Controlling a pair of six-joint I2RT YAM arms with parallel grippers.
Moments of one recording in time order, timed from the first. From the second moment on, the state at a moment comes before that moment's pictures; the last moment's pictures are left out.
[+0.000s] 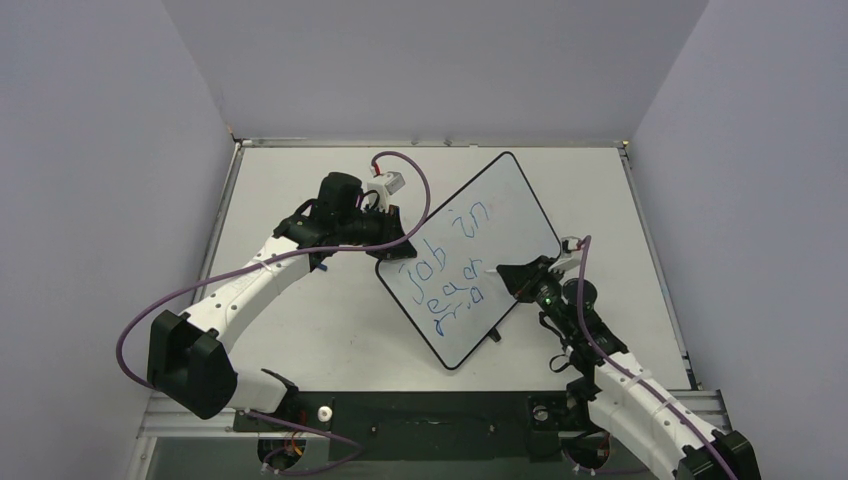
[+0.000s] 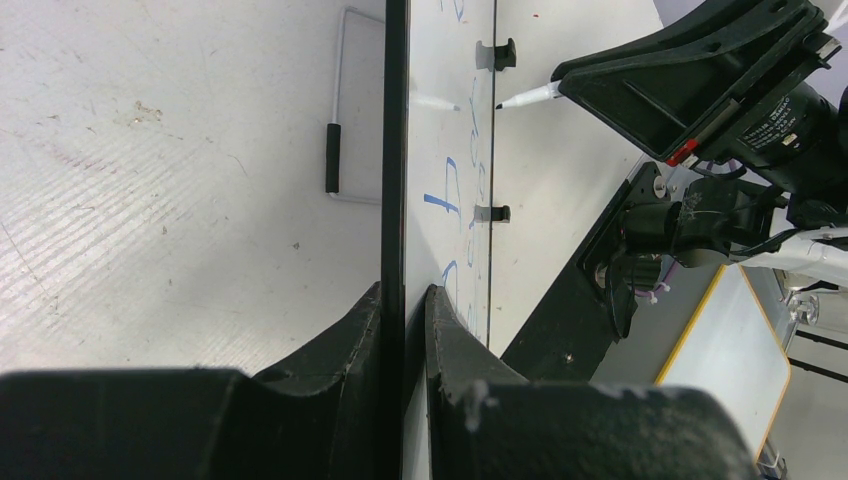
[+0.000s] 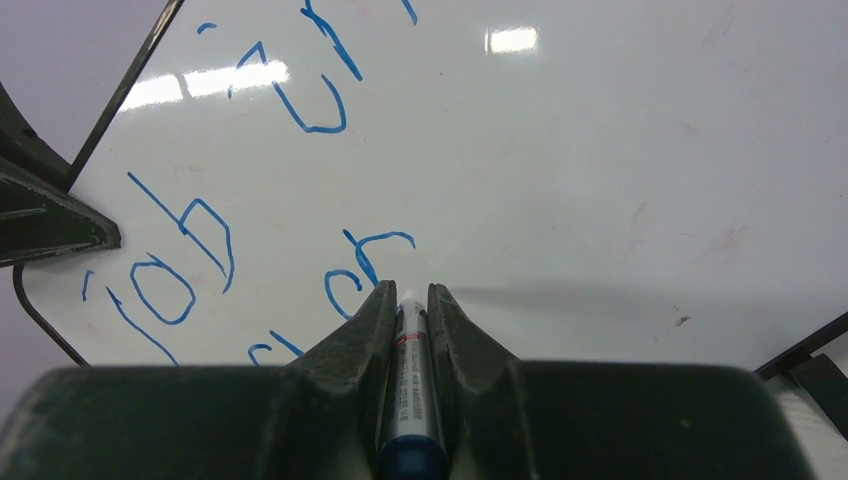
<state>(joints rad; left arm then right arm) -0.52 1.38 1.15 -0.45 0.53 -0.31 0.40 0.70 0.21 0.31 -0.08 0.71</state>
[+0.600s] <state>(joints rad) -0.52 1.38 1.15 -0.45 0.53 -0.31 0.40 0.75 0.19 0.36 -0.10 0.72</state>
